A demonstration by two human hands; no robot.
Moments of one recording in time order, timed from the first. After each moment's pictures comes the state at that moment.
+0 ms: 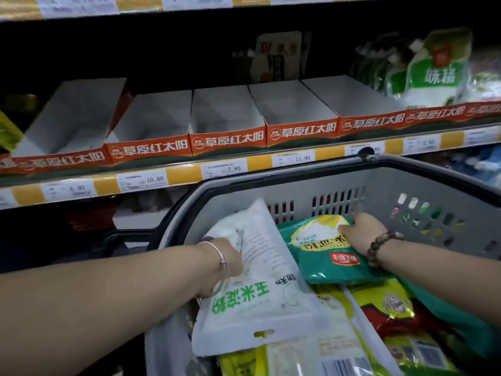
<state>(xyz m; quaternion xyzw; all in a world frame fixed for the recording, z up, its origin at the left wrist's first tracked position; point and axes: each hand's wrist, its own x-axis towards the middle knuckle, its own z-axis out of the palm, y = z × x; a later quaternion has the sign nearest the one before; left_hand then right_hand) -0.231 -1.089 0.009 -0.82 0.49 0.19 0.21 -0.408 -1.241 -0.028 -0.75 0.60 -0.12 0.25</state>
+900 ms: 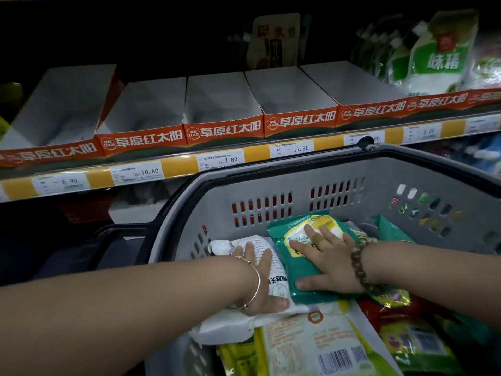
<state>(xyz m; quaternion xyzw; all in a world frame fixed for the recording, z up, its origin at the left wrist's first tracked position) -0.261 -1.084 -0.023 -0.74 0.58 0.22 0.27 -0.401 -1.194 -0.030 -0.91 0.31 0.26 0.08</state>
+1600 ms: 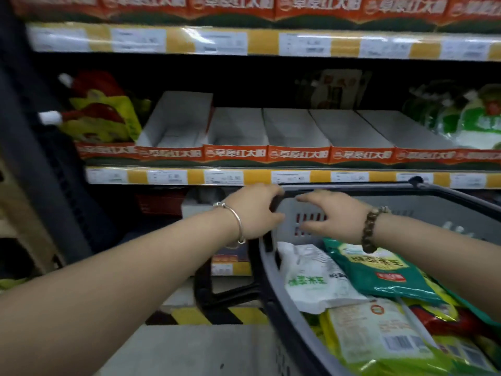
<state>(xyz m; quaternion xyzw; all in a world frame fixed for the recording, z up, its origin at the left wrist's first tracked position) -0.177 -0.994 0.087 -0.76 0.62 0.02 -0.17 -0.313 -1.118 0.076 -0.97 0.24 -0.05 0.05</state>
